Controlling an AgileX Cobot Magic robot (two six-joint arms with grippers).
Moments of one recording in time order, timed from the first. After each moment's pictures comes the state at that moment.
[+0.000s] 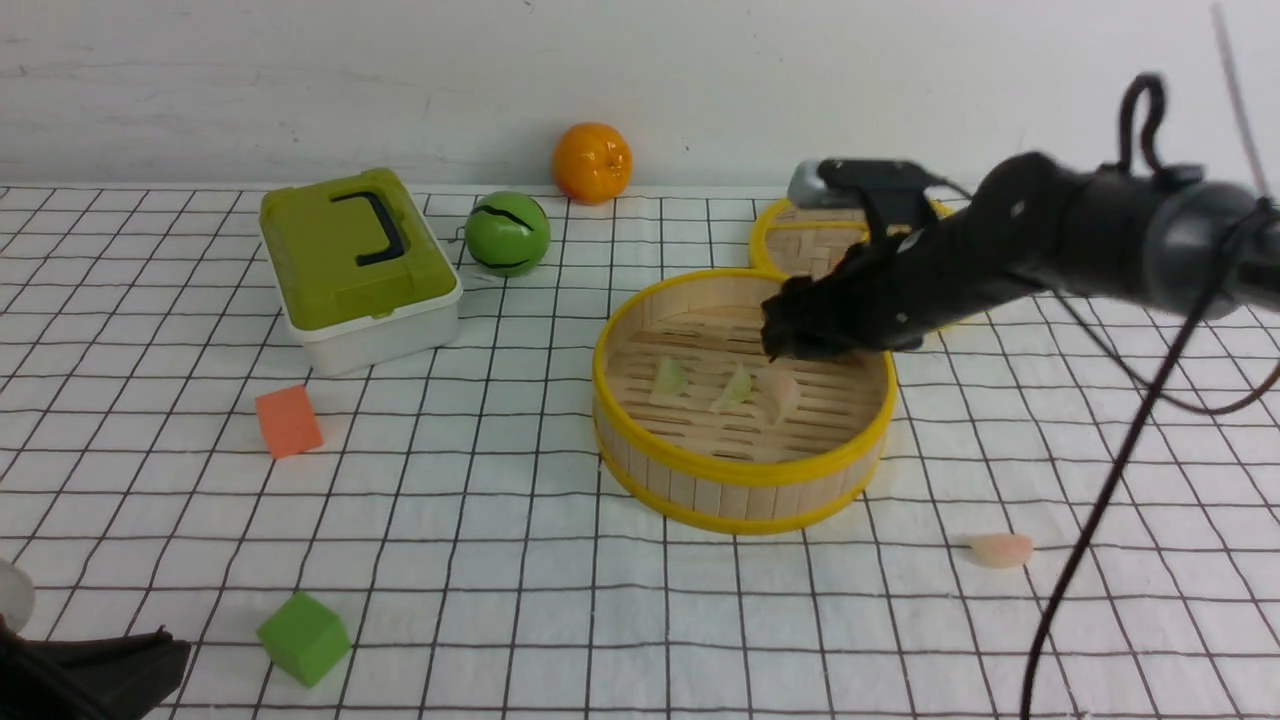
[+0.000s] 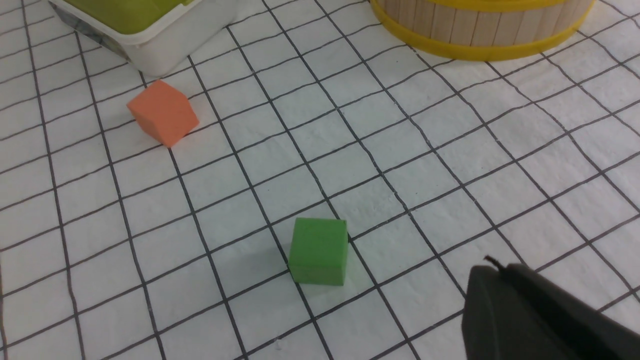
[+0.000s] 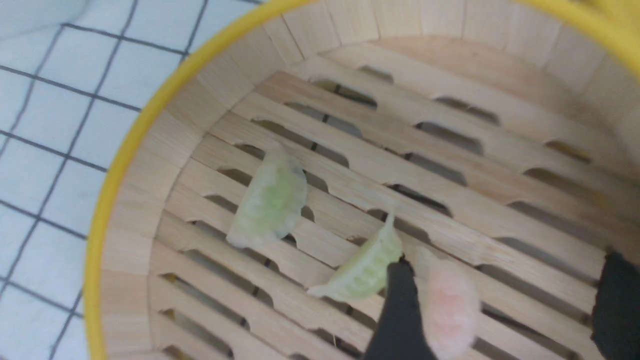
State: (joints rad) right arm 0.25 1.96 -1.56 0.49 0.52 -0.28; left arm -0.50 0.53 -0.43 0.15 0.52 -0.09
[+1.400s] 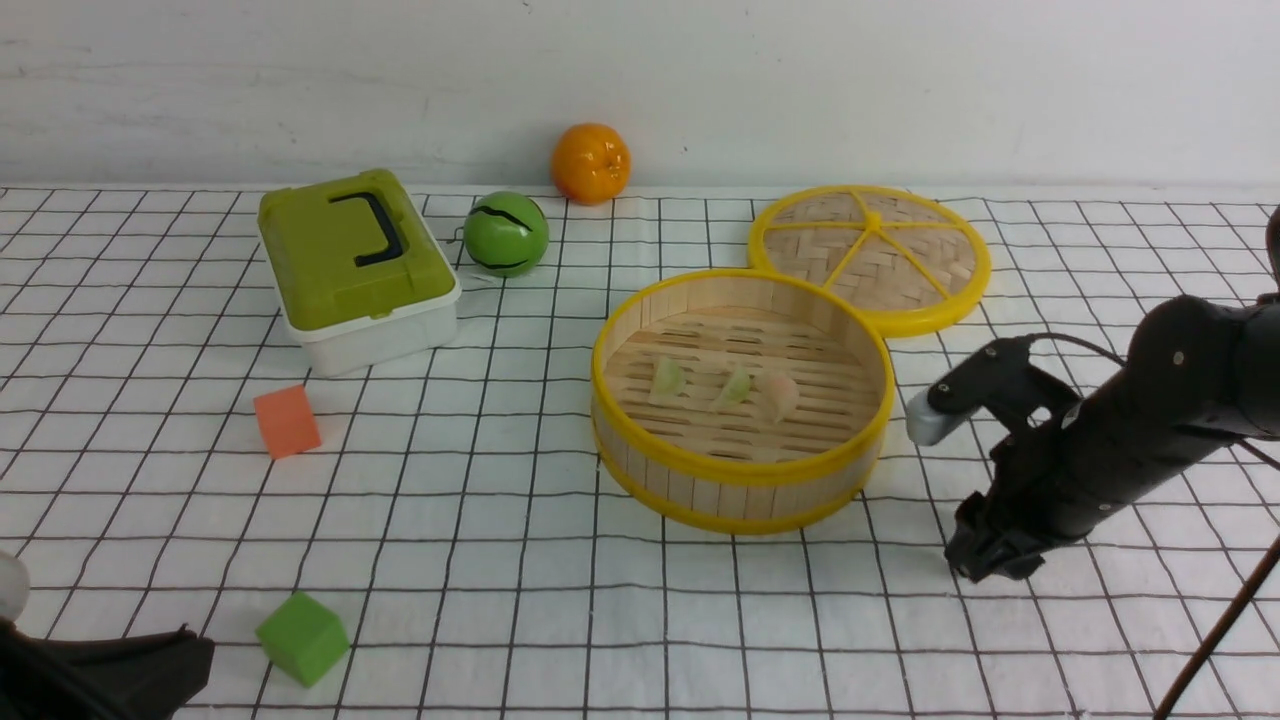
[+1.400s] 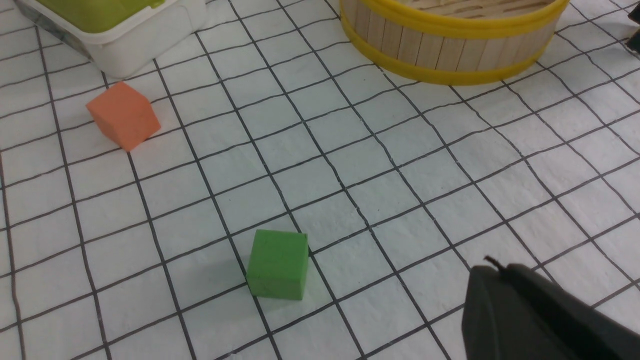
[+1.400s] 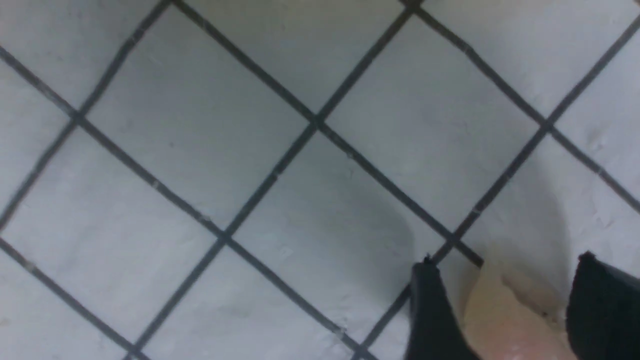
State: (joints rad) right arm 0.15 1.85 -1.08 0.36 0.51 -0.71; left arm -0.50 0.53 -0.43 0.07 0.49 -0.09
